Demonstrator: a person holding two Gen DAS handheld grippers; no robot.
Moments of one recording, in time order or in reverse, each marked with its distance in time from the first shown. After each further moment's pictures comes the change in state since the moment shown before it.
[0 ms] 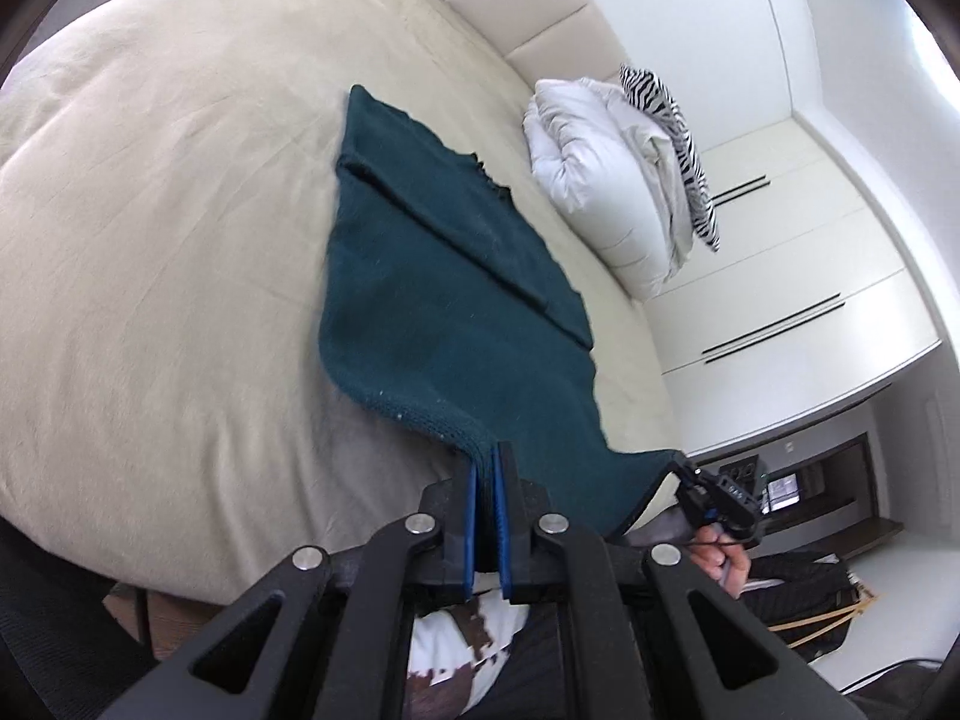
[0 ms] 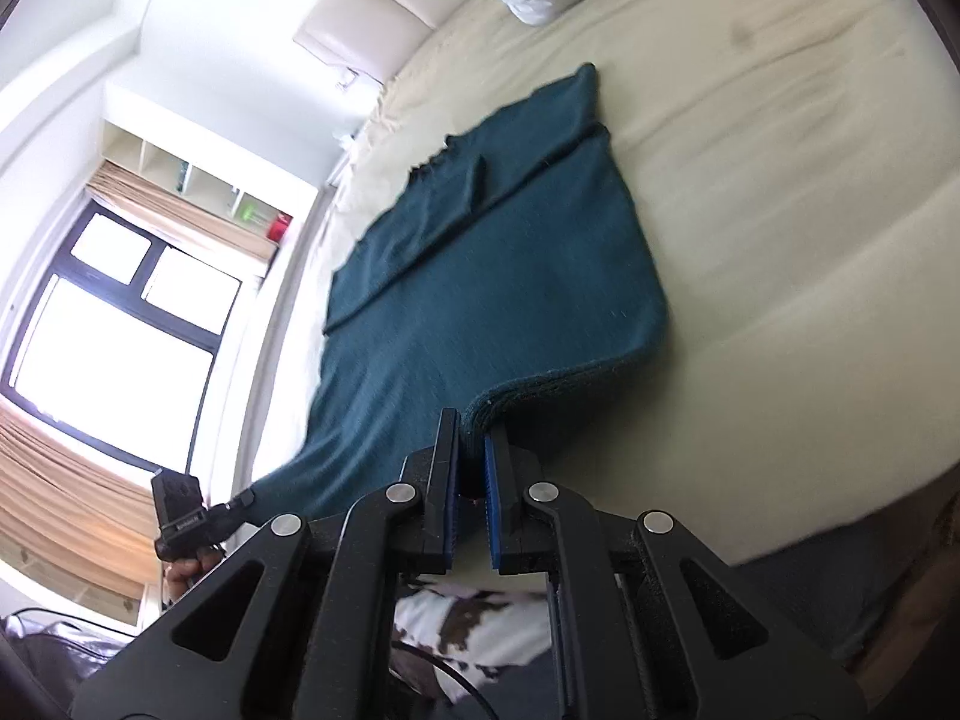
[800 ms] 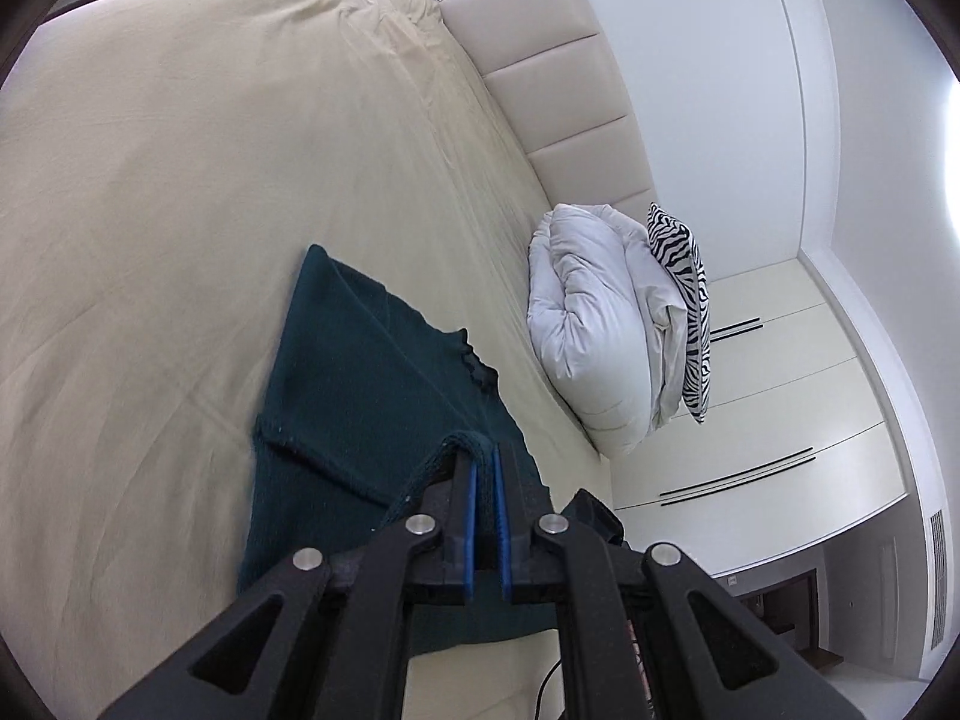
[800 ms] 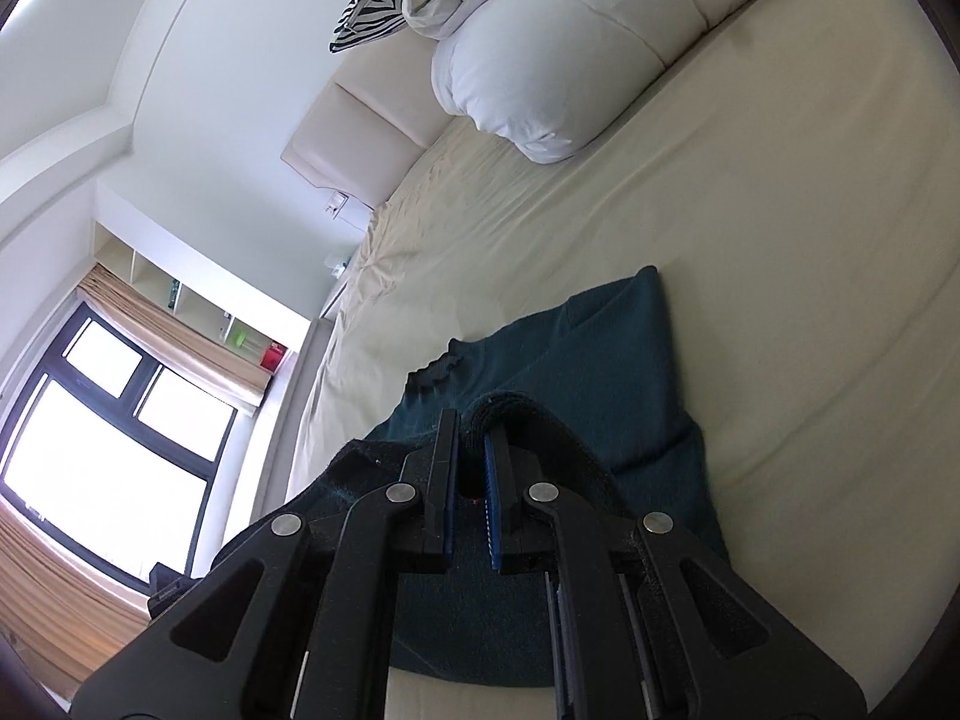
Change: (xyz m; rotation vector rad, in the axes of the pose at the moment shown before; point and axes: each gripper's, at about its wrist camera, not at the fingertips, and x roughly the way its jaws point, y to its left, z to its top) left arm 0.081 0.013 0.191 -0.183 -0.193 -0.072; right arm 0.090 0.018 0.201 0.055 -0.268 -0.034
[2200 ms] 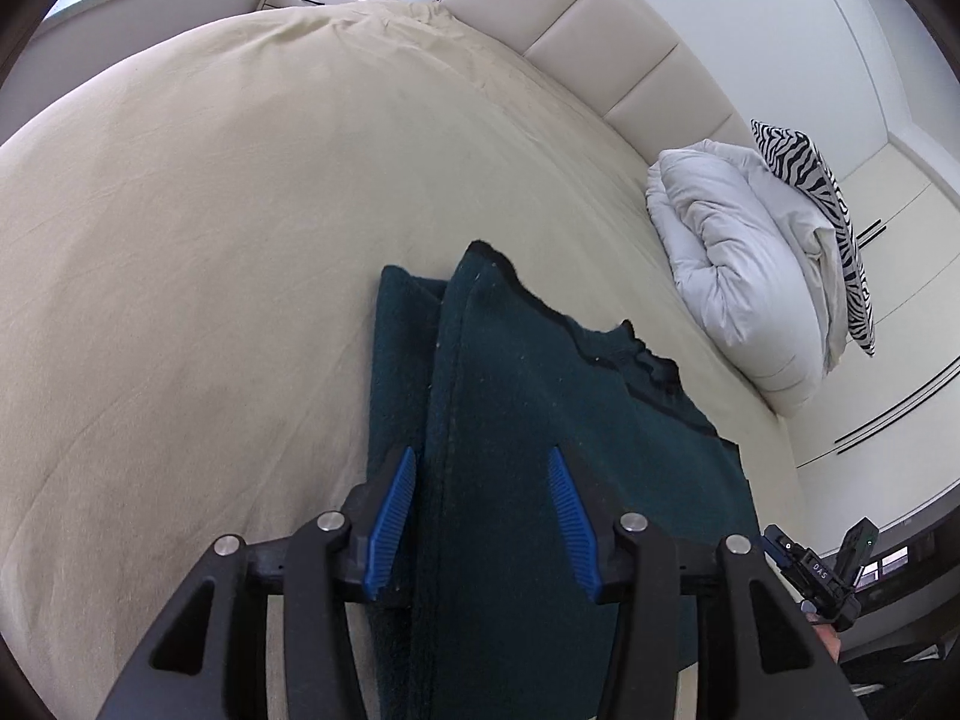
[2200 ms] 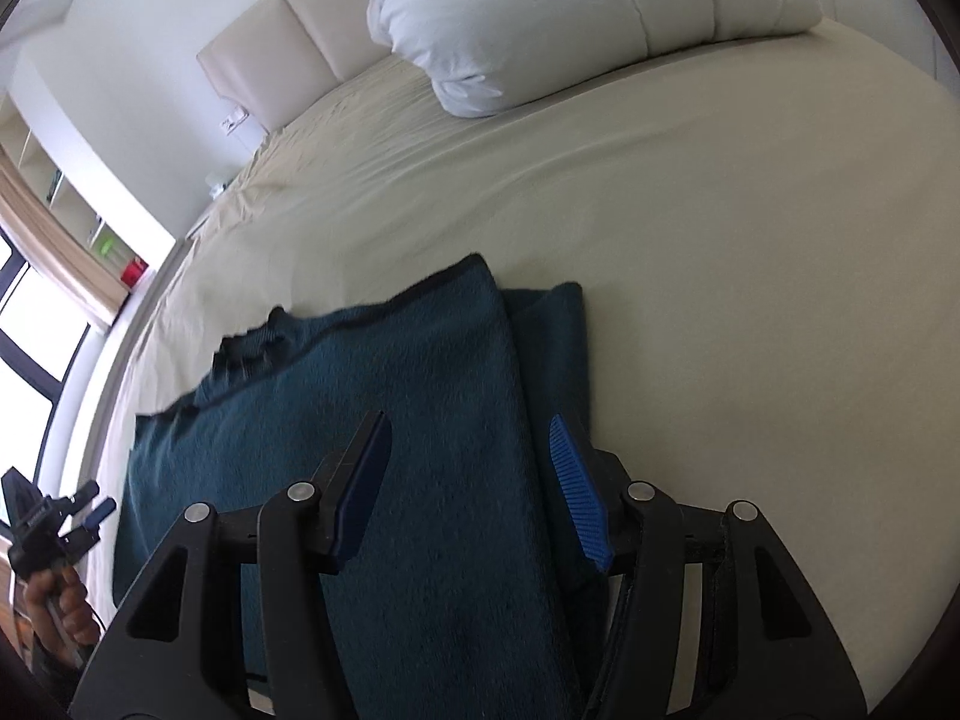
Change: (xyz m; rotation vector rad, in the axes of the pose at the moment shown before) left arm 0.082 0.035 0.010 0.261 0.007 0.392; right arm 0.158 -0.034 0.041 -0.244 0.119 -0.360
